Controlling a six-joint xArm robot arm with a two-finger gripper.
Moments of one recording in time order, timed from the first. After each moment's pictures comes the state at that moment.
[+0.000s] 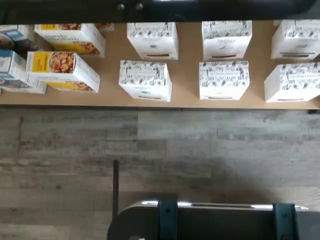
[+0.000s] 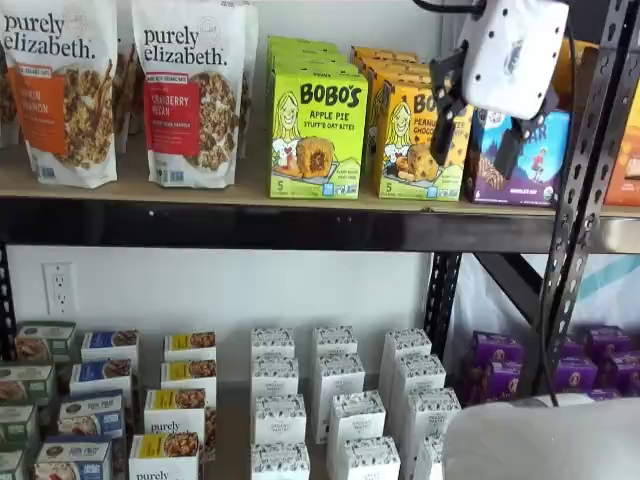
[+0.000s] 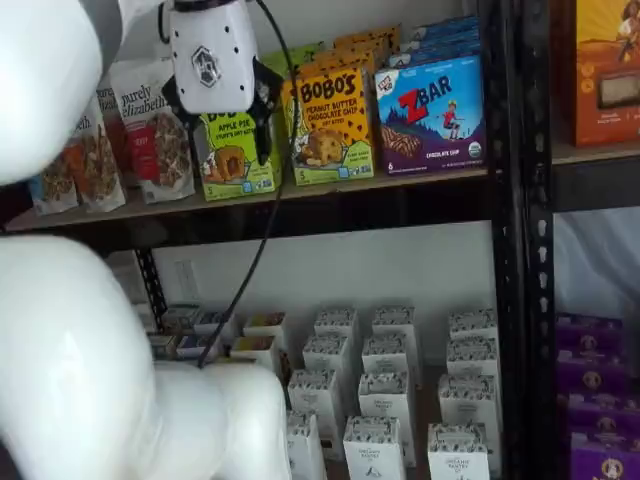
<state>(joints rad) 0.05 -0.90 -1.08 0.13 1.85 0.09</state>
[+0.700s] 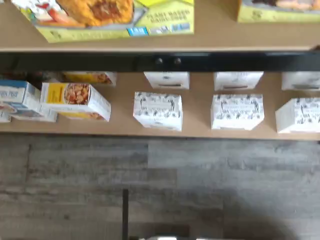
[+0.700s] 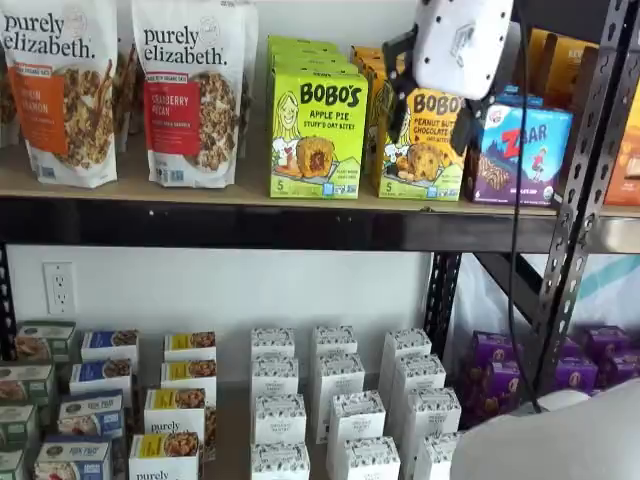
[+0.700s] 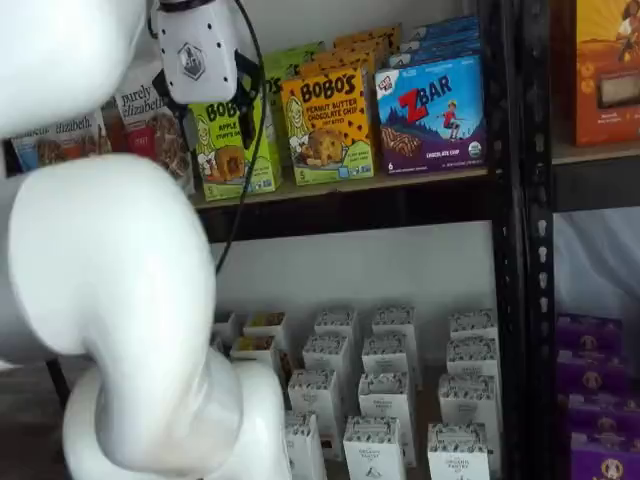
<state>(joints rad) 0.27 -0.78 -1.12 0.07 1.71 0.28</state>
